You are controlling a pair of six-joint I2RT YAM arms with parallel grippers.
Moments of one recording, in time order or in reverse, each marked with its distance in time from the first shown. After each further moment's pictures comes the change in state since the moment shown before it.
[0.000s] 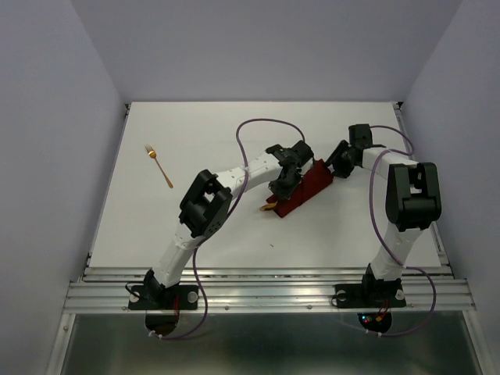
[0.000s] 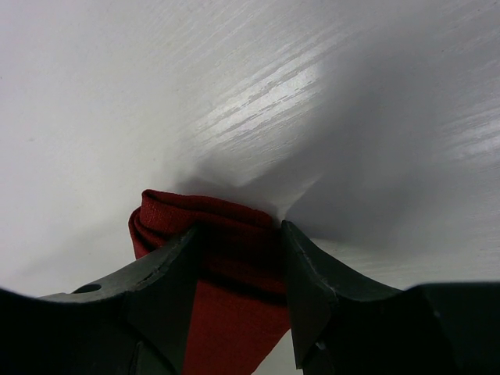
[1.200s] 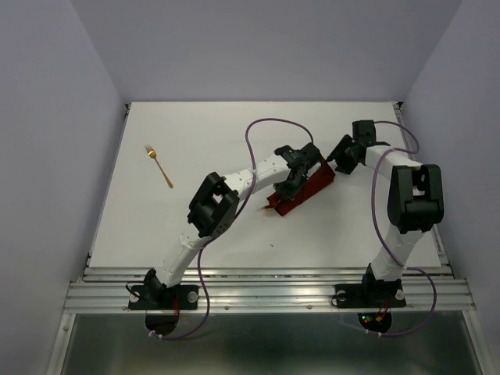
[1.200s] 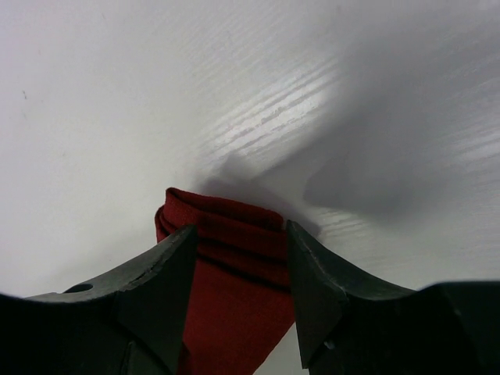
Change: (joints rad) left arm -0.036 0.084 0.137 -0.092 -0.085 0.039; right arm -0.011 -0.029 0.010 -0.003 0.045 0.001
